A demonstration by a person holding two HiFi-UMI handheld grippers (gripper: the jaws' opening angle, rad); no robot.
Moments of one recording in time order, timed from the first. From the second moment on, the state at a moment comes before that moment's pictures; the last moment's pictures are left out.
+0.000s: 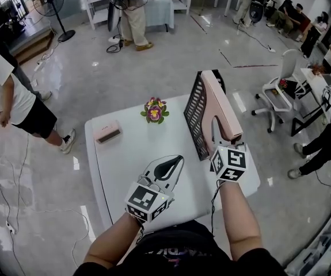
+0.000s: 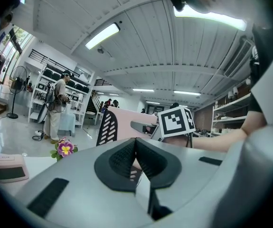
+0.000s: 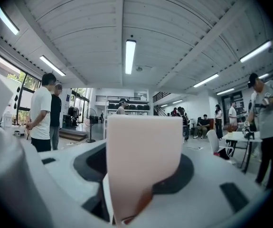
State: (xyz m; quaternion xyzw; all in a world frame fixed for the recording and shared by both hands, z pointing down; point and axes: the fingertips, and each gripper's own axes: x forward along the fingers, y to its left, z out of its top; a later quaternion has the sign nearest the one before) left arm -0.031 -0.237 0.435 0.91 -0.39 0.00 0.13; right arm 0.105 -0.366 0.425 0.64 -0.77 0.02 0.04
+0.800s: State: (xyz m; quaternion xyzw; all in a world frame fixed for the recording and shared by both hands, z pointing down) left arm -0.076 -0.184 0.434 0.91 -0.40 0.00 0.12; right arm 0.121 -0.275 0.431 0.67 -0.74 0.03 0.04
